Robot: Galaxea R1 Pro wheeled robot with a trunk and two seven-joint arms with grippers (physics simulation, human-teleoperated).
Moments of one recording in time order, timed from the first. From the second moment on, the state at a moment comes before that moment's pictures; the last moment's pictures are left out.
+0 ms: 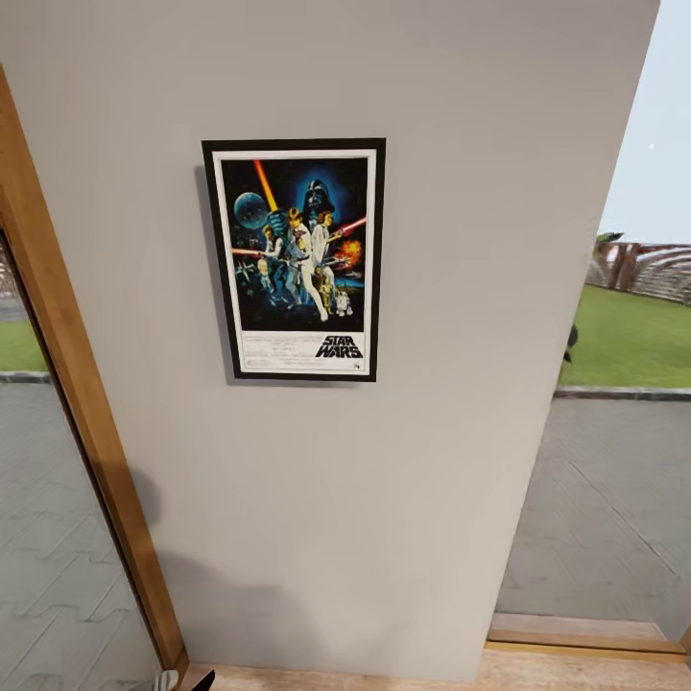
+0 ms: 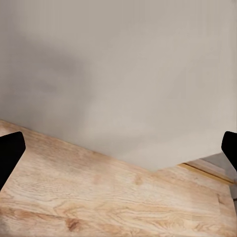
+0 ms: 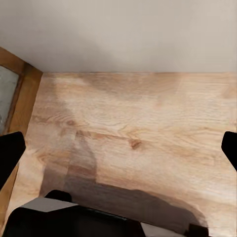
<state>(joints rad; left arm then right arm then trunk) -0.33 0.20 -0.27 -0.03 0.92 -0.33 -0.77 -0.23 -0.12 -0.19 -0.22 0.01 -0.16 0.58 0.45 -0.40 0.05</state>
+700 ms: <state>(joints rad) -0.33 0.20 -0.27 -0.03 0.92 -0.33 -0.77 -0.23 -0.12 -0.19 0.05 0.01 -0.16 0.23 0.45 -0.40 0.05</state>
